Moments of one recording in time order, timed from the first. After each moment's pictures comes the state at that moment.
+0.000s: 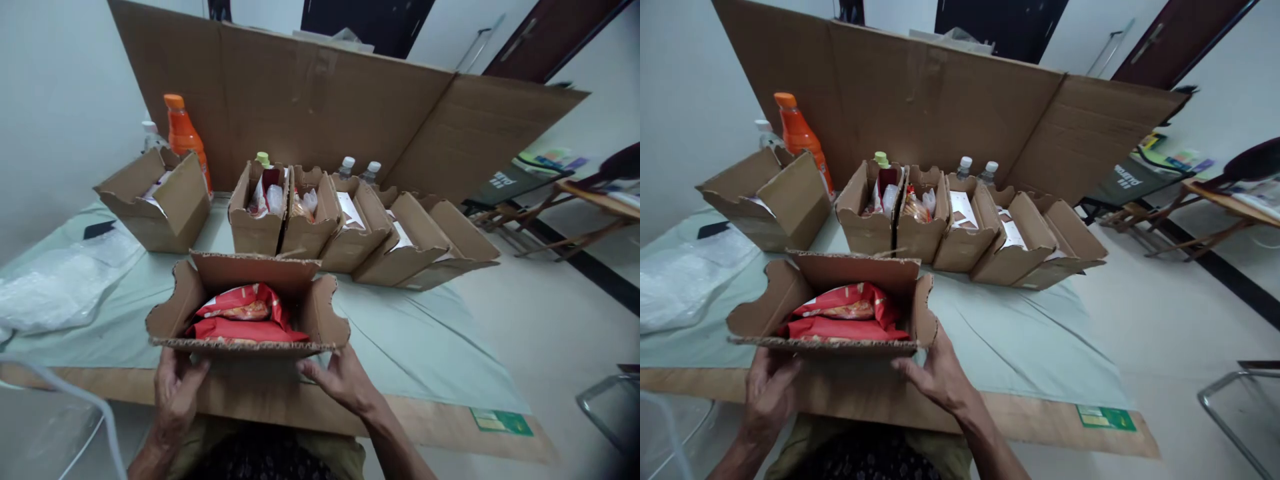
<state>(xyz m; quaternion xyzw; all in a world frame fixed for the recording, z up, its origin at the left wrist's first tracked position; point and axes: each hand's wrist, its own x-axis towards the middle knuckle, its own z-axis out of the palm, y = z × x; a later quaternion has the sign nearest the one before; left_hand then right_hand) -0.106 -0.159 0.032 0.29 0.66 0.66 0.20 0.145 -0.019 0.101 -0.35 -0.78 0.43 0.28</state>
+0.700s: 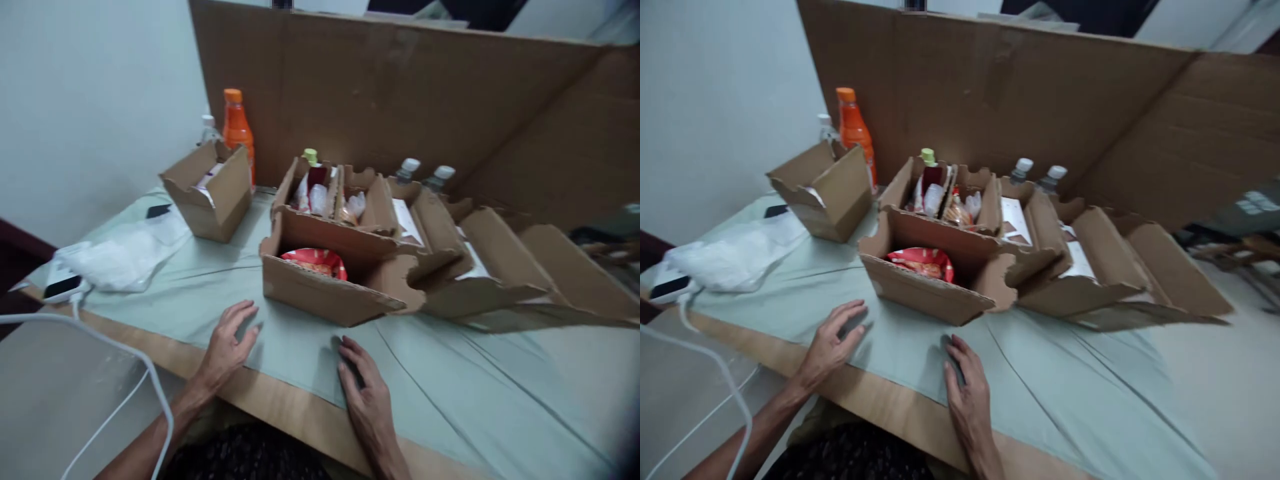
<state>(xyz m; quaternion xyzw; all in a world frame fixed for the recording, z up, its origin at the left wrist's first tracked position) -0.116 -0.122 0.035 0.46 0.73 0.49 0.14 0.169 -0.016 0.021 -0.43 -0.78 0.31 0.32</state>
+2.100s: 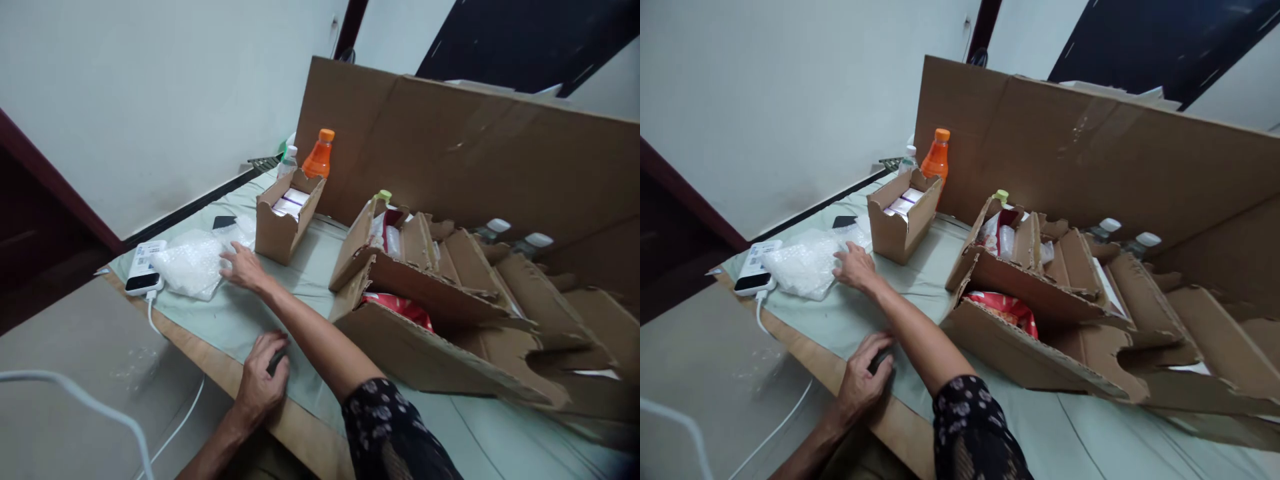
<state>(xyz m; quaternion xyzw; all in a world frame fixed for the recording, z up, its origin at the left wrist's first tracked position) -0.160 -0.147 0.015 0.43 0.70 0.57 0.00 -0.294 -0.007 0.101 -0.09 -0.97 0.23 0.02</state>
